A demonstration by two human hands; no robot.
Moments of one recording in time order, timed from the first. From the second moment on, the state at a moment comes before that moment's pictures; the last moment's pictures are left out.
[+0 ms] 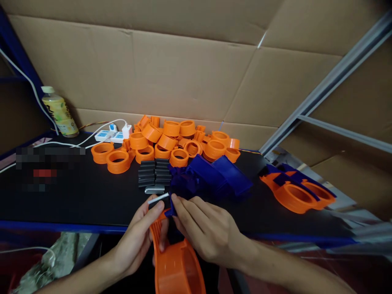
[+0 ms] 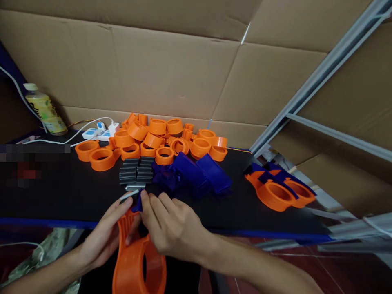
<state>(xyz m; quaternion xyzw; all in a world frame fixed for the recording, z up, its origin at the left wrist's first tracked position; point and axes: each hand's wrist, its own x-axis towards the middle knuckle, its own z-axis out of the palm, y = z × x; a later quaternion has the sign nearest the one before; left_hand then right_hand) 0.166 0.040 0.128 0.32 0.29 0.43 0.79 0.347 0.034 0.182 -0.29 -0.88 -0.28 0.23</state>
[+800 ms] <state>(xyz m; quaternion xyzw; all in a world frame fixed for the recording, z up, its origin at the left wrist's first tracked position) 0.153 0.057 0.139 0.46 0.37 0.37 0.72 0.363 0.114 0.202 -0.47 -0.86 -0.18 0.03</state>
